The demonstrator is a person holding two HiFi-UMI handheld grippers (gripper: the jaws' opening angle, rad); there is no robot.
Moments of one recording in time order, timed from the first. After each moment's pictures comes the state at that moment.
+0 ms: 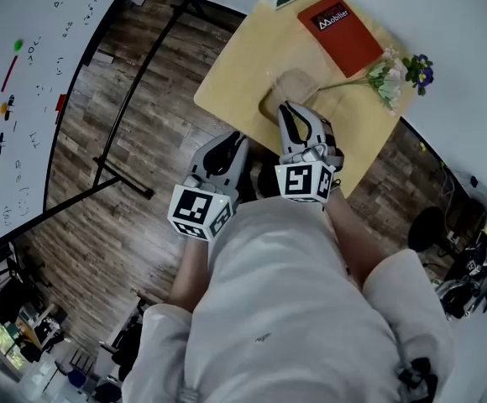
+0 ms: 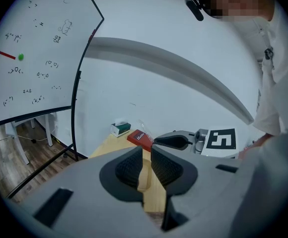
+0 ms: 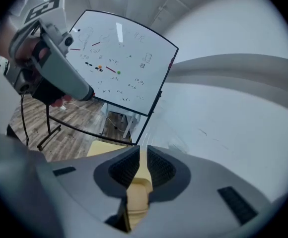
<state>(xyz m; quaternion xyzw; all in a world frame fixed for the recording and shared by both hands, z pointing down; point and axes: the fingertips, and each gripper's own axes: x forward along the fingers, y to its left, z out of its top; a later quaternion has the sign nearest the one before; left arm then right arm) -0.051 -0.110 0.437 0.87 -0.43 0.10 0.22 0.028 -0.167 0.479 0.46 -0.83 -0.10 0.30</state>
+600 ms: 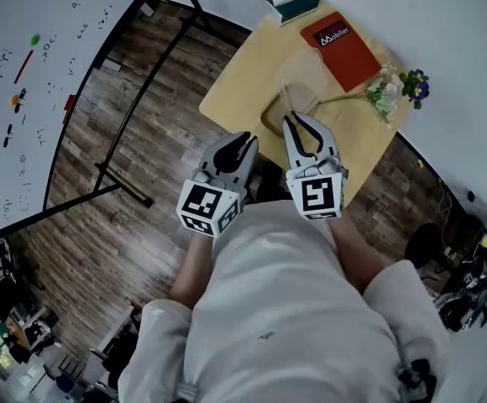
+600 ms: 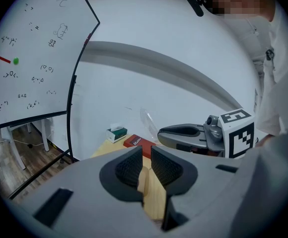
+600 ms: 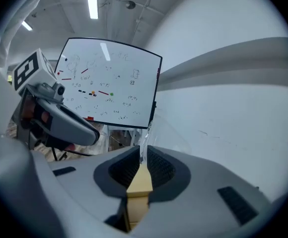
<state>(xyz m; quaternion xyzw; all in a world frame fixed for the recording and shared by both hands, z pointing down) -0.036 -0.119 0.423 0.88 -0.43 0.08 0.20 0.027 -0.158 0.416 0.45 -0.87 -0.03 0.19</state>
